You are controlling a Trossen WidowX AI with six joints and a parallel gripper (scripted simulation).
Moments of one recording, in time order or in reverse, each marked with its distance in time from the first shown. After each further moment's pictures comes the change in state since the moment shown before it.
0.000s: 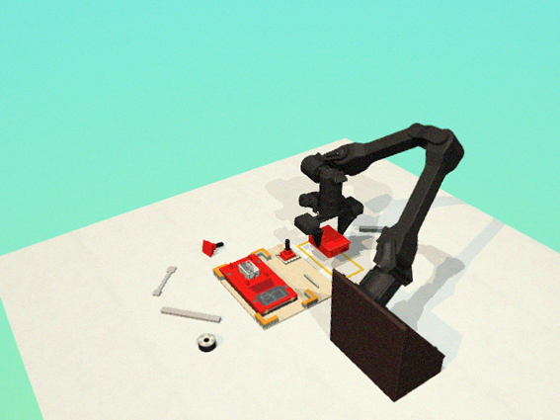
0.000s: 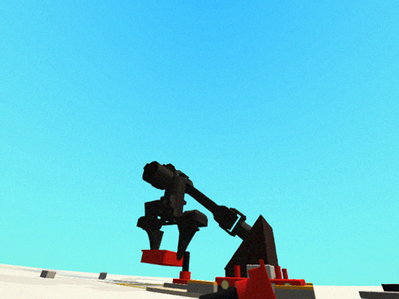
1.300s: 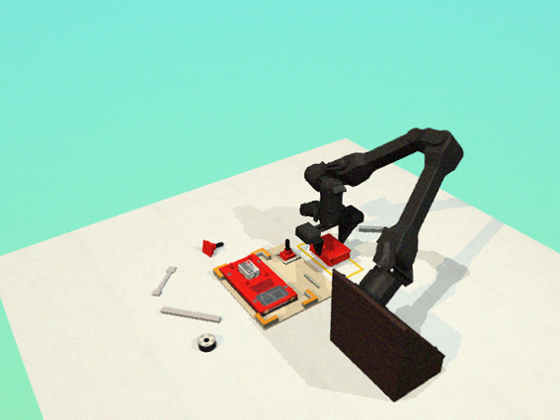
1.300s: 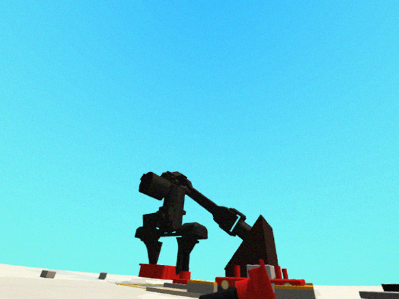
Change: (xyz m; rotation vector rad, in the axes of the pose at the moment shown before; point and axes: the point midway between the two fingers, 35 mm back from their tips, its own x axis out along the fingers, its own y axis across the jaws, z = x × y) arm 0.027 -0.002 -0.003 -0.002 0.003 -0.008
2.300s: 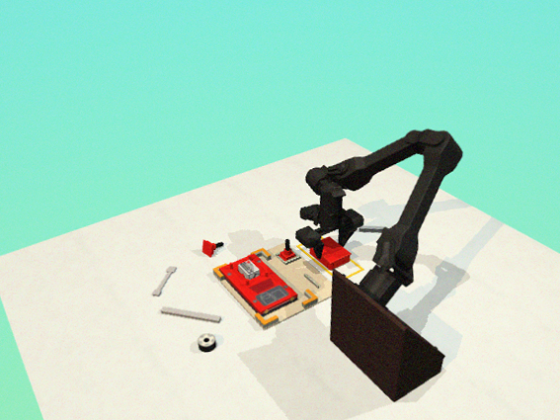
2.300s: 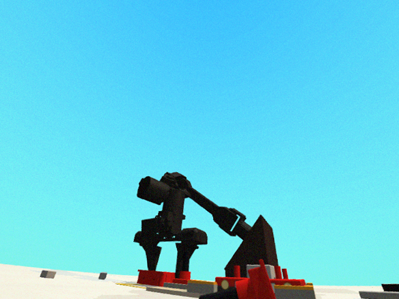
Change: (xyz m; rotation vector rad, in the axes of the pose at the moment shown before) arm 0.012 -0.001 0.000 -0.001 0.001 -0.003
